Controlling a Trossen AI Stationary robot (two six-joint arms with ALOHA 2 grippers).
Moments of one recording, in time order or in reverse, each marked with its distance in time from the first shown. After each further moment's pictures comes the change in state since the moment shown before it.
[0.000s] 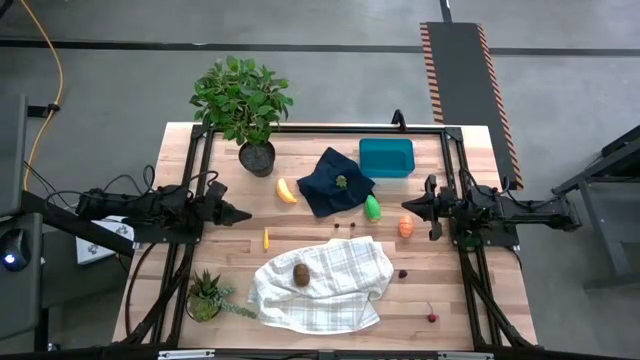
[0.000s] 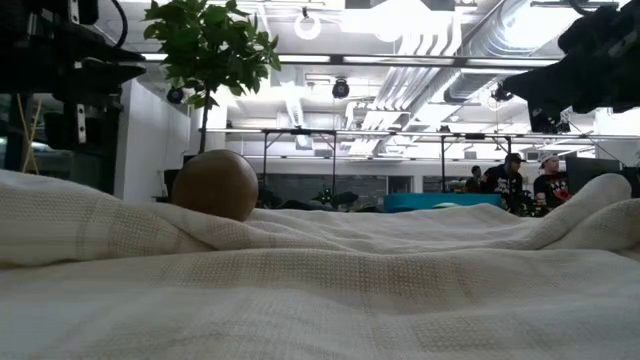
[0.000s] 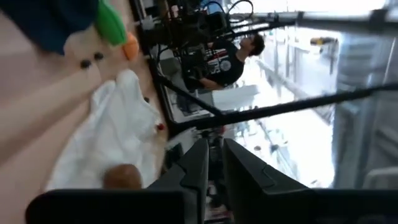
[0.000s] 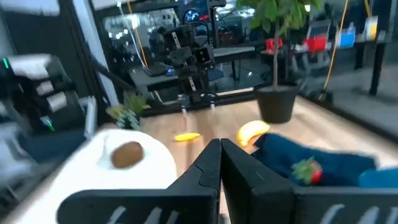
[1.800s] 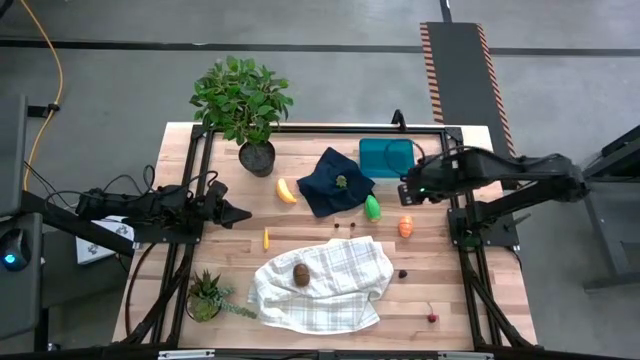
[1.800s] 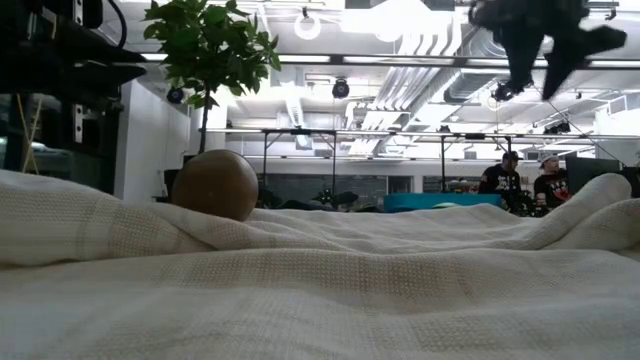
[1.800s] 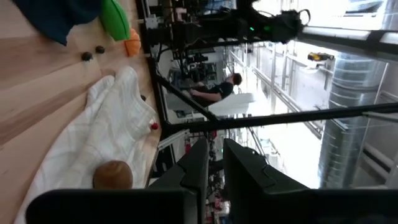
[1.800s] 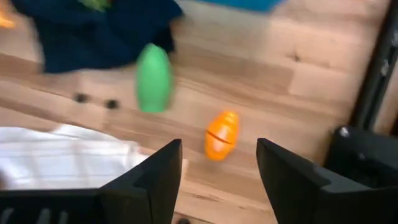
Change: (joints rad) left arm 0.000 0.002 0.000 0.002 -0.003 -0.052; right arm -0.012 1.139 1.140 -1.404 0.125 1.150
